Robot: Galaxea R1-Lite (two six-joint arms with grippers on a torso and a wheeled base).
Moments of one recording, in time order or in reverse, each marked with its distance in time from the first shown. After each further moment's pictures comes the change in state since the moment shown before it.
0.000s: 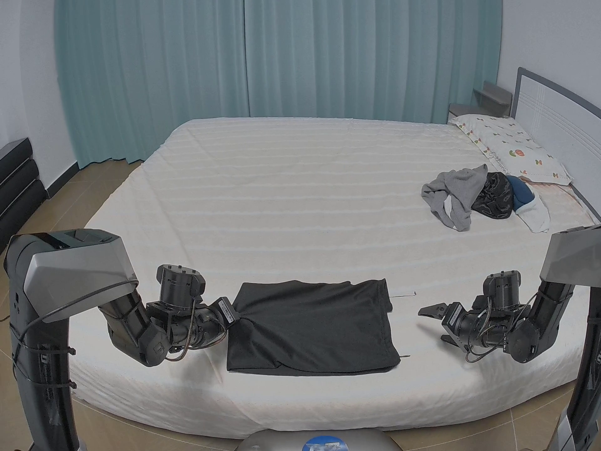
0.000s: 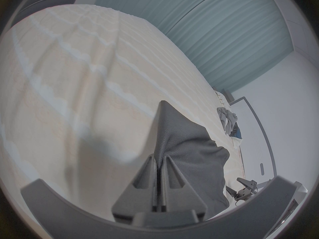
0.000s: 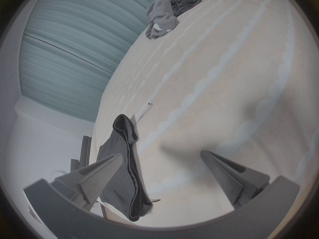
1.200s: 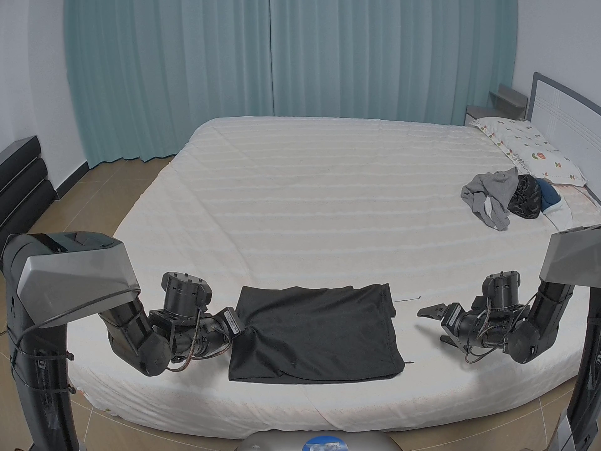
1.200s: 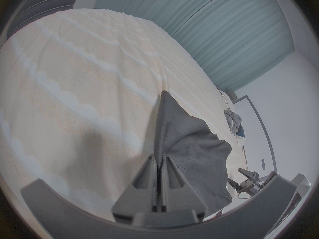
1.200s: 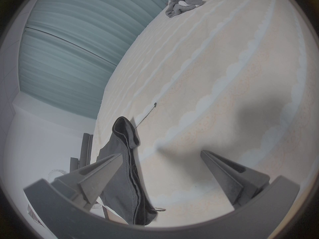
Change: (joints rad) left arm -0.057 -0.031 0.060 0.007 0.020 0.002; right arm 0.001 0.000 0.001 0.000 0.000 0.000
